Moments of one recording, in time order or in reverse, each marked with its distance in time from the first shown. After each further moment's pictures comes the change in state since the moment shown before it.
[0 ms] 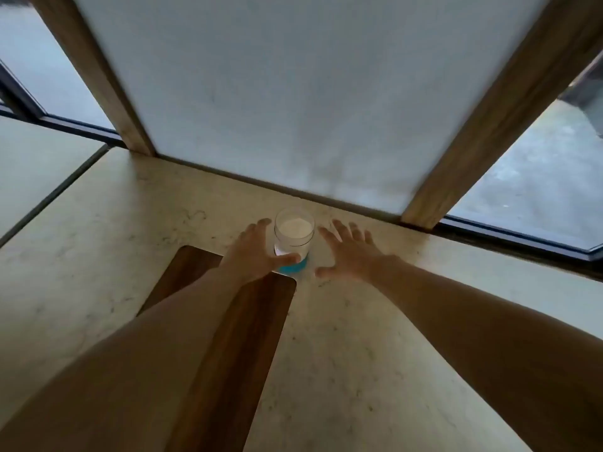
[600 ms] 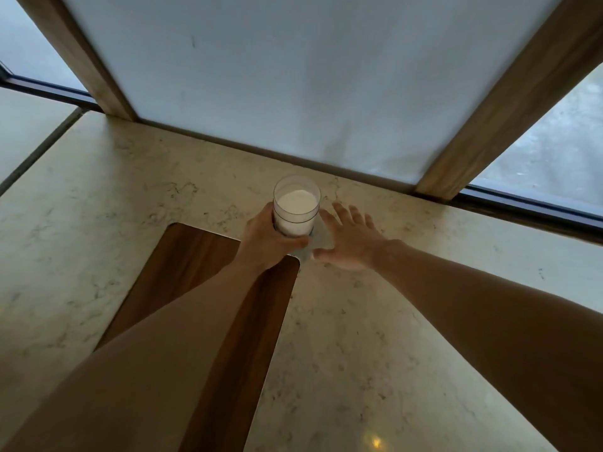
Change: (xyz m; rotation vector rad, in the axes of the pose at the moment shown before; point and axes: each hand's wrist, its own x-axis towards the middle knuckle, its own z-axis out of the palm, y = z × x) left_hand 0.015 -0.017 0.052 -0.390 0.149 -0.054; right_hand 0.027 0.004 0.037 0.039 0.009 -0.008
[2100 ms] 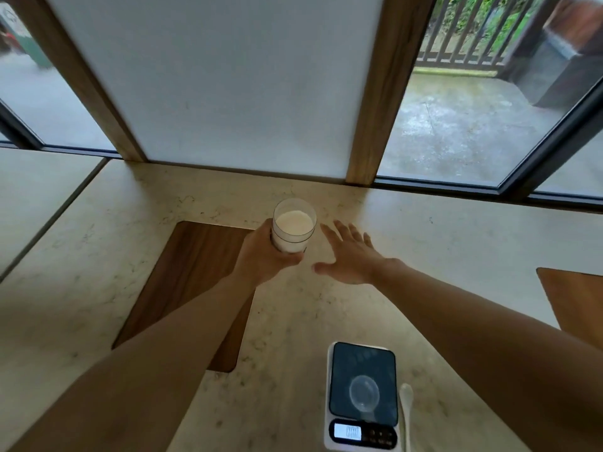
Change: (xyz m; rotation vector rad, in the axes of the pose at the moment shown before) left_hand -0.211 0.120 -0.012 0.092 -0.068 0.182; right_hand -0.254 0.001 -0.004 0.185 0.121 0.098
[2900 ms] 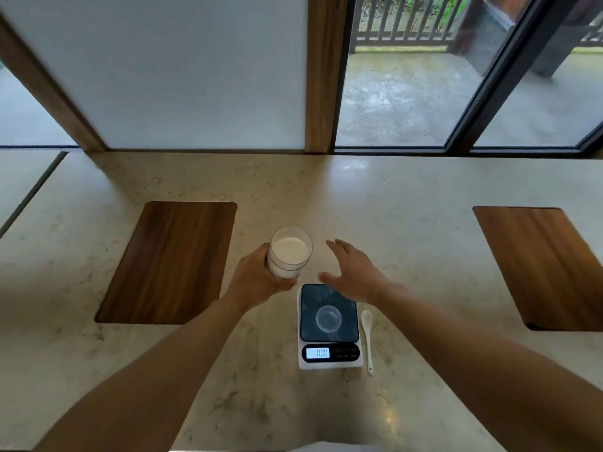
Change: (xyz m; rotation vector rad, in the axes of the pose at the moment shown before) left_hand -0.135 -0.004 0.057 0.113 -0.190 0.104; right_hand -0.150 0.053 0.085 0.210 0.143 0.101
